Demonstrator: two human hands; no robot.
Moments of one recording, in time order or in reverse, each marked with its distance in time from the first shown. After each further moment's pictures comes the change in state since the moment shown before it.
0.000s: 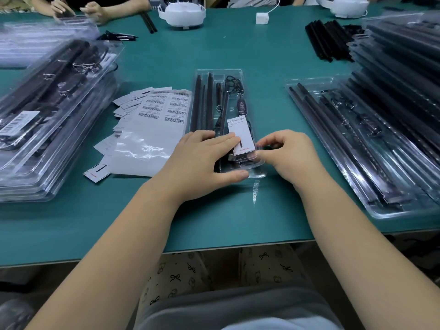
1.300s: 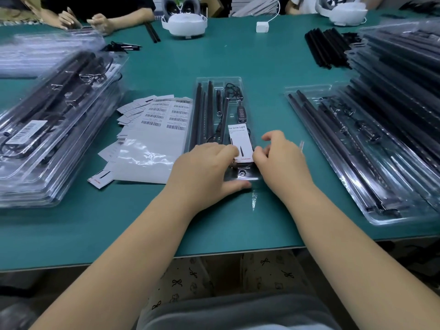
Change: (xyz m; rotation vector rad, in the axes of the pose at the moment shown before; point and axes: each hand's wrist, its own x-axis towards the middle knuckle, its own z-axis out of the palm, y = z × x) left_hand -0.004 0.017 0.006 0.093 0.242 0.077; right_hand -0.003 -0.009 0.013 -0.419 0.058 -0.018
